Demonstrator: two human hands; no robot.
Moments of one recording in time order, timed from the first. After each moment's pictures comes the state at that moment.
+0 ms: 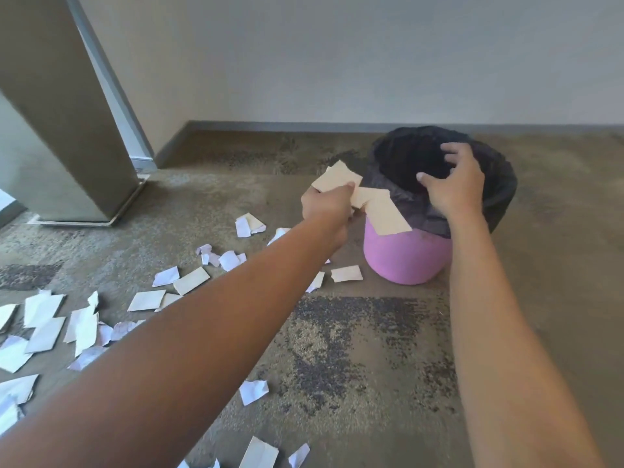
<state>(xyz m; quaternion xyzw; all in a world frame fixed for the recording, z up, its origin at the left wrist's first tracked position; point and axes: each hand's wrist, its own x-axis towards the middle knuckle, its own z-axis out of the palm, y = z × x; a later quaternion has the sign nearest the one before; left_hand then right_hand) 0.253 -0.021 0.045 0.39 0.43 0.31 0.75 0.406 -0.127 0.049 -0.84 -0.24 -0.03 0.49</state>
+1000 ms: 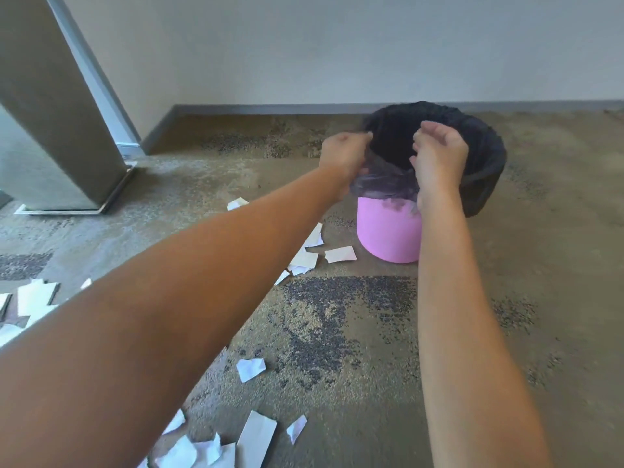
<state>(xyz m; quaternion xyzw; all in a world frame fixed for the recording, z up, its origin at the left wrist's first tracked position) 0.286 -0.019 0.067 0.58 0.34 0.25 0.69 0.364 -0.115 0.057 -0.67 -0.10 0.04 0.73</state>
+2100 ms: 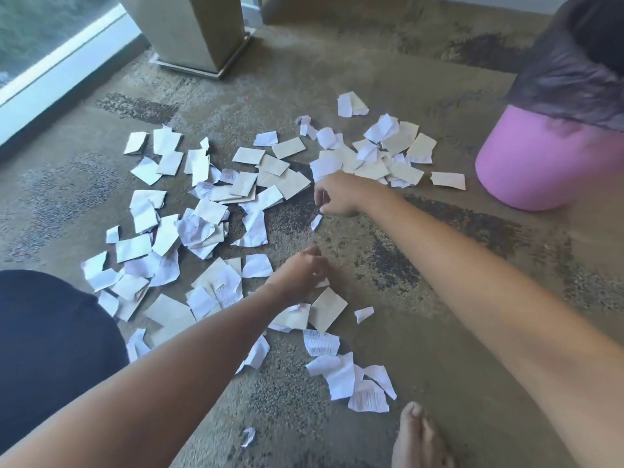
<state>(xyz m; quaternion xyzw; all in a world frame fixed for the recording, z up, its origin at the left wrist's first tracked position) -0.049 -0.080 -0.179 0.90 0.35 -0.01 0.27 0.124 -0.028 -0.080 -0.65 -0.71 0.26 -0.05</state>
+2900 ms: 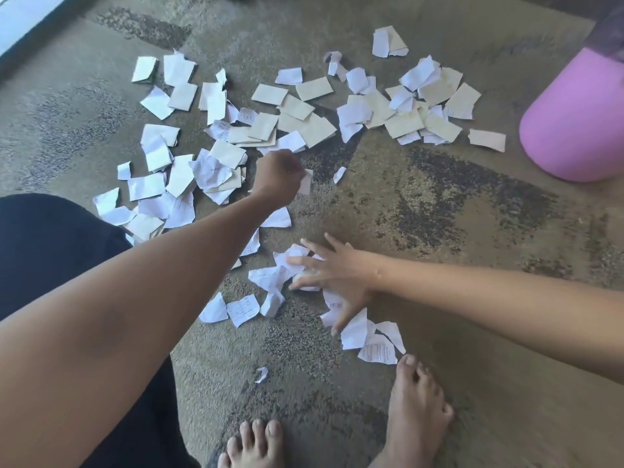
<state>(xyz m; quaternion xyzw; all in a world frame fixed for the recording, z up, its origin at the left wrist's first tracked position) -0.079 -0.013 -0.141 0.68 0.63 0.17 0.34 0.050 -0.162 -0.171 -0.30 -0.92 0.17 -0.21</state>
